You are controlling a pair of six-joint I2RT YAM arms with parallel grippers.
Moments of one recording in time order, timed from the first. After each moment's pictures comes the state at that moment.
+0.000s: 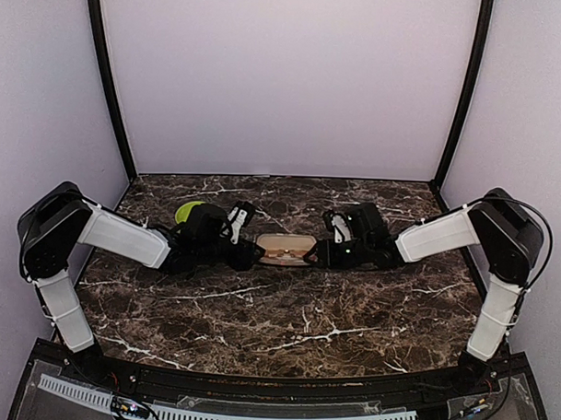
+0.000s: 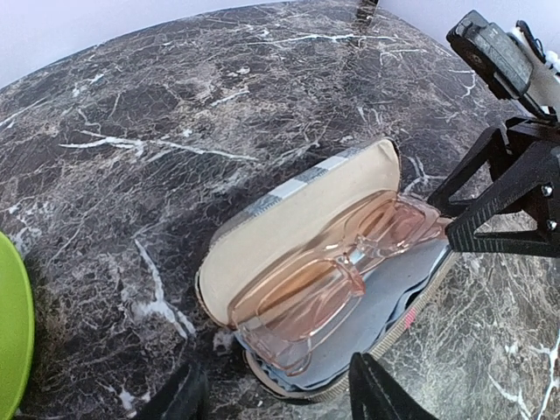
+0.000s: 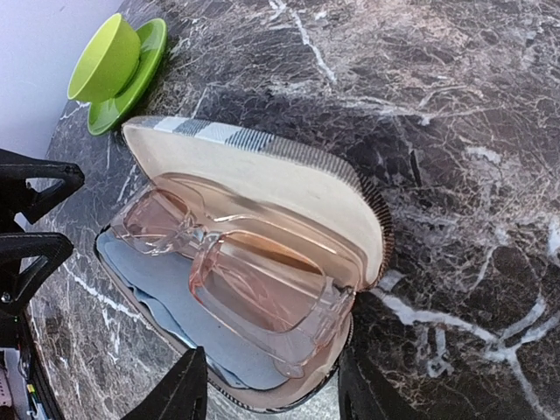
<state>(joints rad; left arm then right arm) -0.74 1.77 0.85 0.35 0.03 -0.19 0.68 1.84 0.94 0.18 -0.30 0.51</state>
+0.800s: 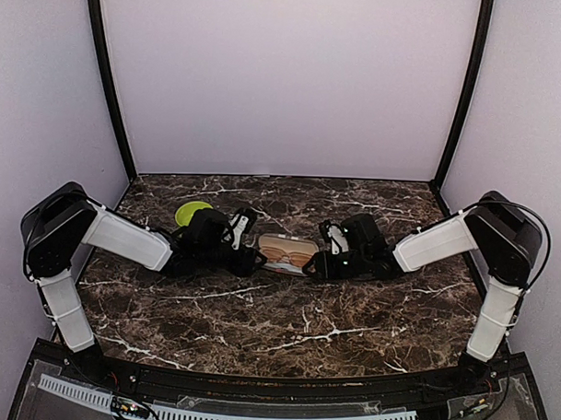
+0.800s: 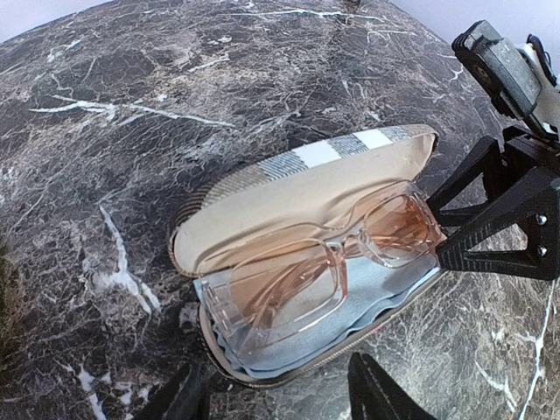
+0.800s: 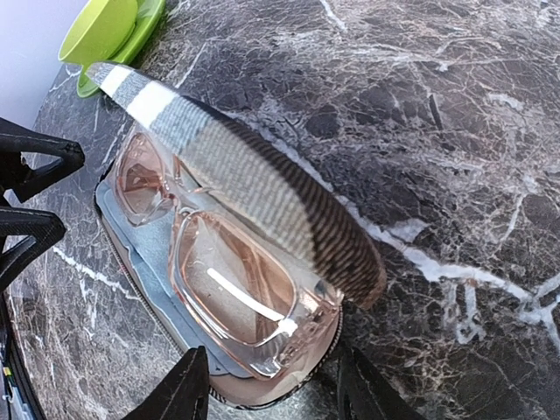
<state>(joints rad) -0.74 1.79 0.84 0.35 0.09 -0.24 0.73 1.84 0.87 0.22 -0.25 0.48</state>
